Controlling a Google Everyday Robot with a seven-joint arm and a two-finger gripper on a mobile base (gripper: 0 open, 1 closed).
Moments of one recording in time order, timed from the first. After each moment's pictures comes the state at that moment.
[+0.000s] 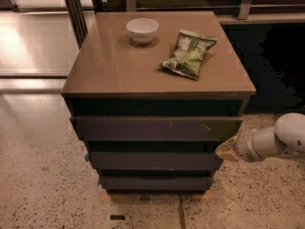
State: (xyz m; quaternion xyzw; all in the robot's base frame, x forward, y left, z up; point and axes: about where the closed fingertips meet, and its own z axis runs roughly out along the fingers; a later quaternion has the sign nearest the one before) arm 0.521 -0.247 0.605 -0.47 0.82 0.13 0.29
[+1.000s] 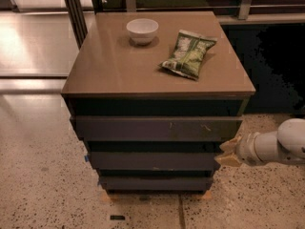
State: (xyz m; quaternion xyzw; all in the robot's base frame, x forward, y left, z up) arm 0.513 -0.249 0.608 -0.46 0.82 0.11 0.31
